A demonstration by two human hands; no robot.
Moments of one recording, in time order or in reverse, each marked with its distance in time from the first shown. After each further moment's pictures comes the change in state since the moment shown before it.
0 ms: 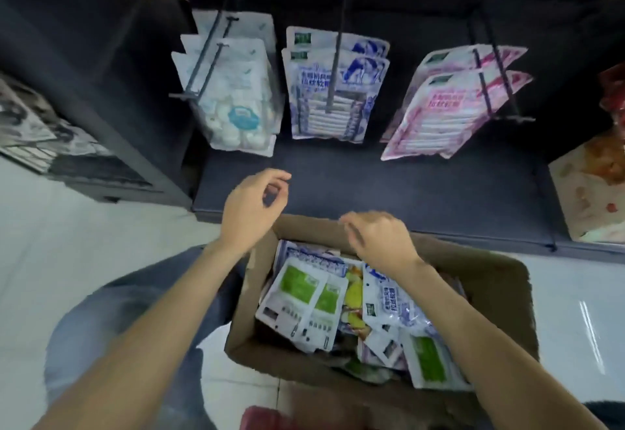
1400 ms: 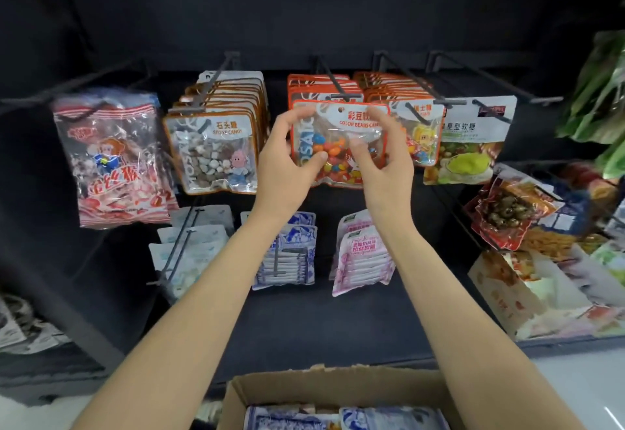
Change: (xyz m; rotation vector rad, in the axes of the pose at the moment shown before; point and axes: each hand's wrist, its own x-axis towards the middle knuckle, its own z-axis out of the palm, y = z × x) left_hand 0.142 0.261 -0.092 -0.602 0.183 0.474; right_hand 0.108 -0.028 -0.281 0.796 0.961 0.114
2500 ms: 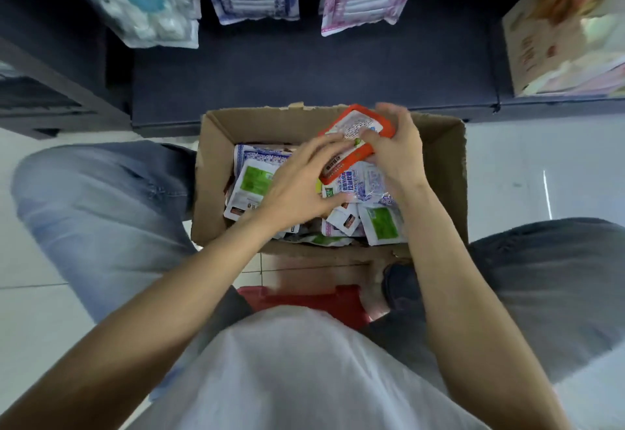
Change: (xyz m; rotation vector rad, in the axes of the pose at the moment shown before) left_hand -0.350 -0.078 0.054 0.375 -0.672 -0.320; right_hand -0.272 0.107 -0.116 -0.232 -0.217 1.012
